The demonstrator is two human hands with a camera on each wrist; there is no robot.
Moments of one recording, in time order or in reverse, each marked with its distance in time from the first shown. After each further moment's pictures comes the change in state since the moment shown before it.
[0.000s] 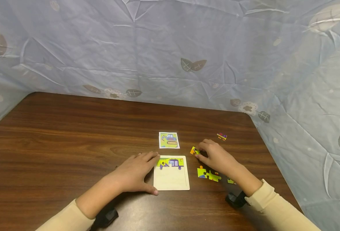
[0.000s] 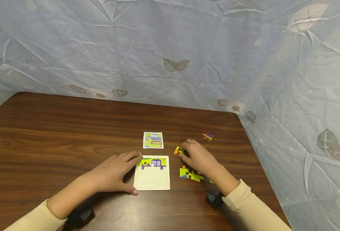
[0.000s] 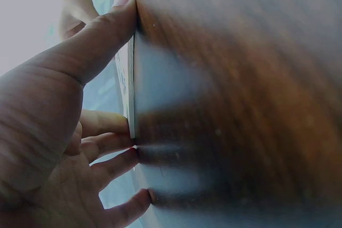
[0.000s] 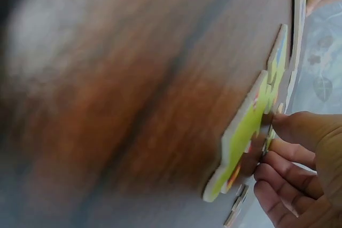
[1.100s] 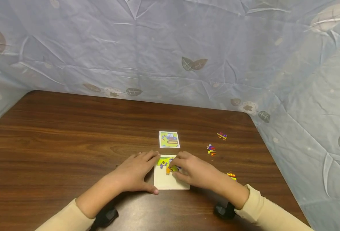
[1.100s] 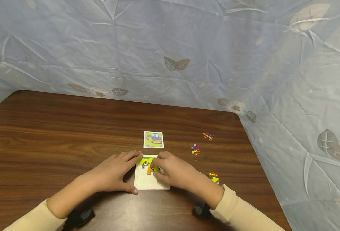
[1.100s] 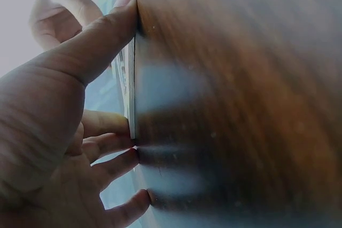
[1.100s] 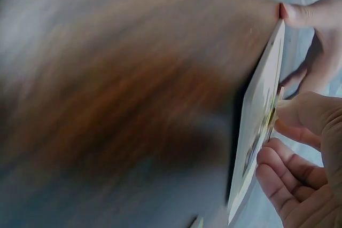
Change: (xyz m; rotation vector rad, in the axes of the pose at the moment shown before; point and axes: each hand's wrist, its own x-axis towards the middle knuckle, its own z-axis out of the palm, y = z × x) left_hand 0.001 -0.003 0.000 -0.001 0.007 0.012; right_hand 0.000 -0.079 0.011 0.064 -0.121 -0.282
